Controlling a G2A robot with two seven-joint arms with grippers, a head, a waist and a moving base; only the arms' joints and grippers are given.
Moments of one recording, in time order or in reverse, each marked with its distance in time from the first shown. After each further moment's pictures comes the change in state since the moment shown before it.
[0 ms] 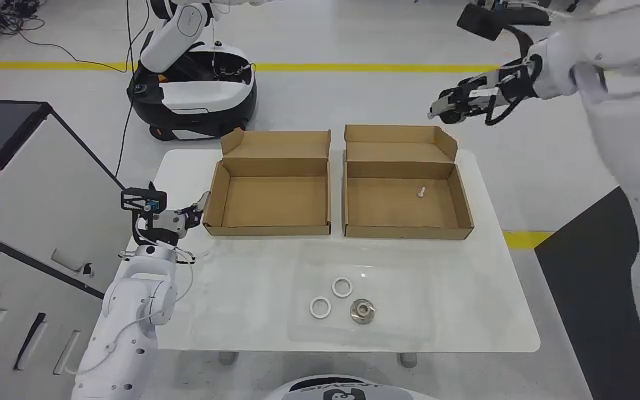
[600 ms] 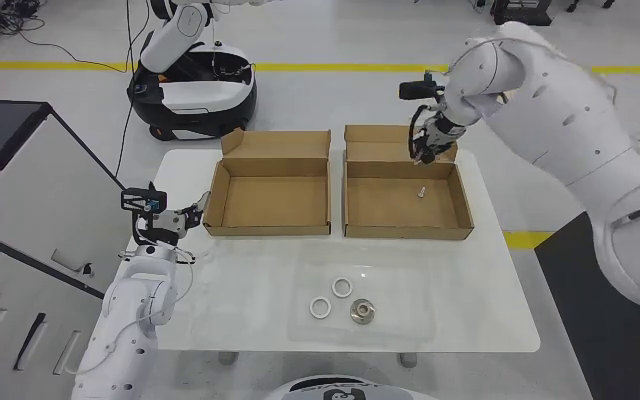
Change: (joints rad) left arm 0.000 0.000 0.000 0.000 0.000 0.000 0.000; right arm 0.189 -0.184 -0.594 0.349 -0.024 -0.001 -0.004
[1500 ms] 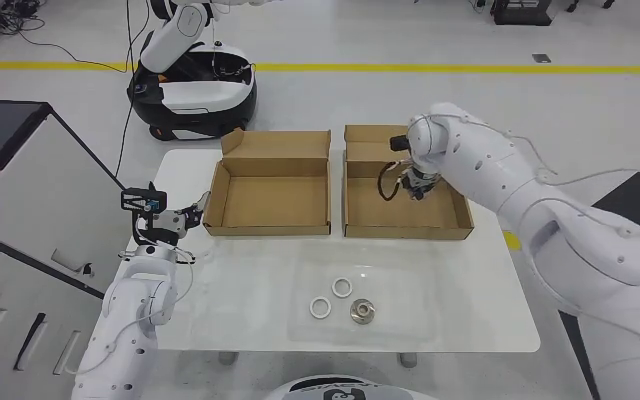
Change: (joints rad) left arm 0.000 0.000 0.000 0.000 0.000 0.000 0.000; right arm -0.177 -0.196 -0.113 0.314 -0.164 0.005 -0.181
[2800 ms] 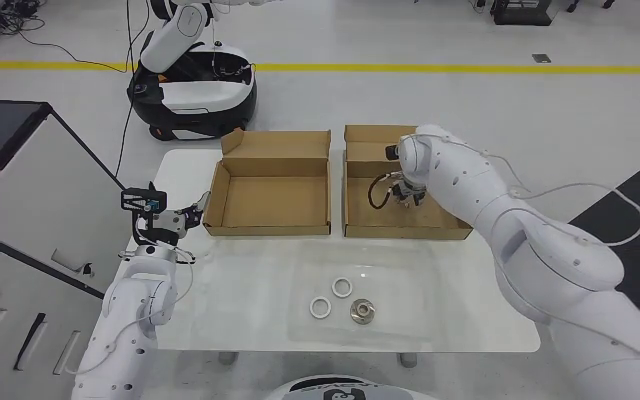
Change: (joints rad) left arm 0.000 0.000 0.000 0.000 0.000 0.000 0.000; right arm -0.086 -0.101 0.085 0.155 -0.088 0.007 -0.147
